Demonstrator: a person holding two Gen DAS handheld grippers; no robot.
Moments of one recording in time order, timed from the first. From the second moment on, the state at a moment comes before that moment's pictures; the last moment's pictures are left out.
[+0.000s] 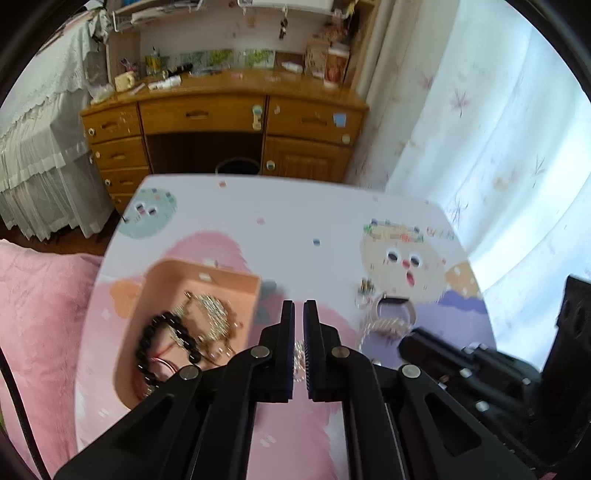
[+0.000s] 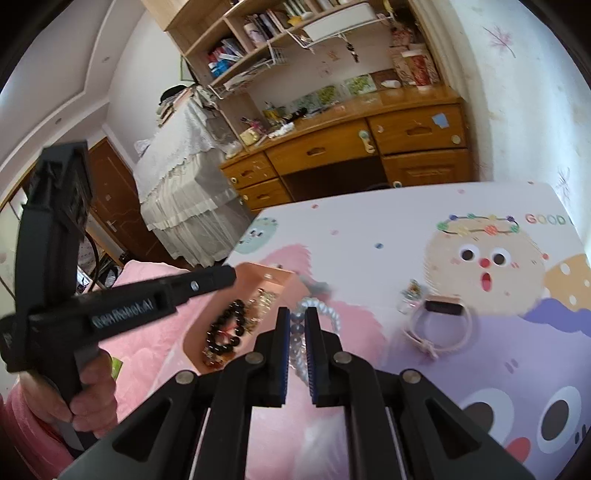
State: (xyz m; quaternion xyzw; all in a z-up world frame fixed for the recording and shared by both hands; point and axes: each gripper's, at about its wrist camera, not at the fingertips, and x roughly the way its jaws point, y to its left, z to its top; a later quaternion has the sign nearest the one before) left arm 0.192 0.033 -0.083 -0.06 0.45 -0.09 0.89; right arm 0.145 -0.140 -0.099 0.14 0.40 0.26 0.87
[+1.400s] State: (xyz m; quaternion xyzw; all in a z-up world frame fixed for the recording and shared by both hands) left arm 0.196 -0.019 -0.226 -0.05 0.52 0.06 0.85; right arm 0.164 -0.204 -0.123 0.15 0.43 0.20 0.87
